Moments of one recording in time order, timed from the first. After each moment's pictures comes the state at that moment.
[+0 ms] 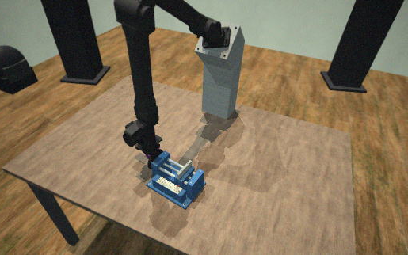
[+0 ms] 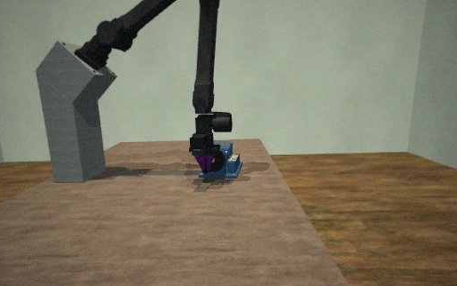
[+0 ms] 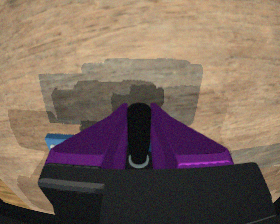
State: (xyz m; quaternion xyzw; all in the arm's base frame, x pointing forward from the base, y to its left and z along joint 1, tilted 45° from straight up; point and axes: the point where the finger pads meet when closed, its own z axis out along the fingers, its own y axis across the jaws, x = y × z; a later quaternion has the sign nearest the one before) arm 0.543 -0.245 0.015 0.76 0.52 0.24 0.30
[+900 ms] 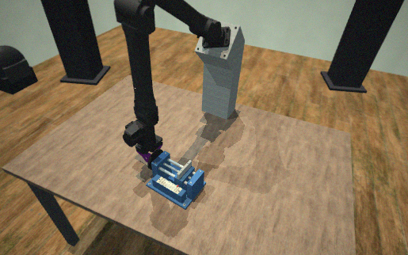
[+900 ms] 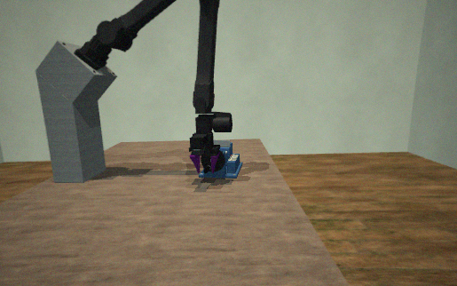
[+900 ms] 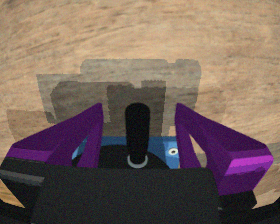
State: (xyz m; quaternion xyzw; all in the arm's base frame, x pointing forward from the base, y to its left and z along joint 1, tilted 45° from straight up) arm 0.542 -0.244 0.014 0.76 0.52 0.24 0.30
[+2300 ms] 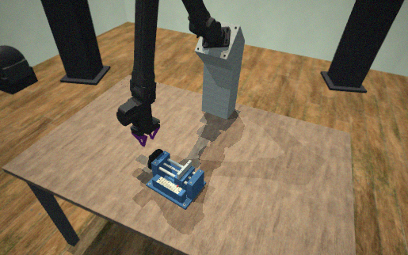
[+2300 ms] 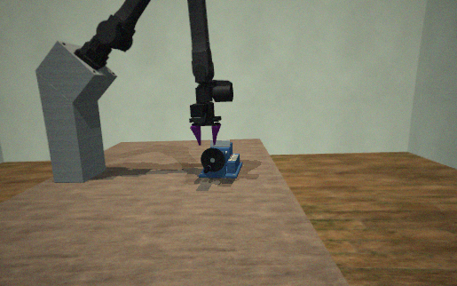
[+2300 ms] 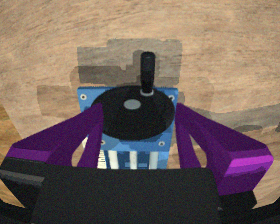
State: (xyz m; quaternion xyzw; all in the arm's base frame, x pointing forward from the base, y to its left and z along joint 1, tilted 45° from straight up) arm 0.479 -0.224 0.094 0.76 0.52 0.24 0.31
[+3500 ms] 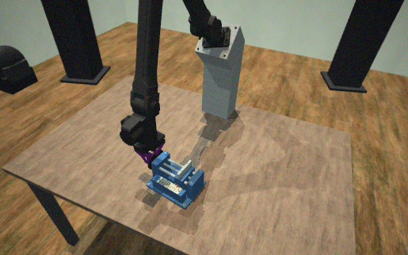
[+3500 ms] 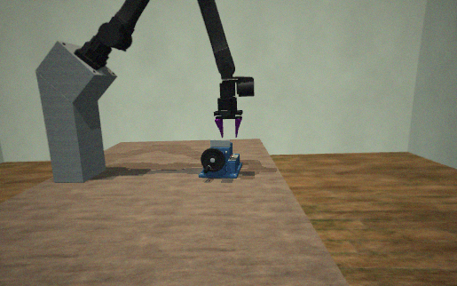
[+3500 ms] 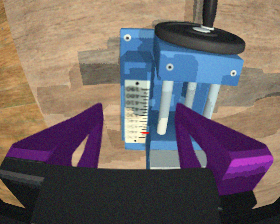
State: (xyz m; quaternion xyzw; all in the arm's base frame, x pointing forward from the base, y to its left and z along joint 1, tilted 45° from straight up) arm 0.542 -0.162 0.155 0.75 0.54 0.23 0.31
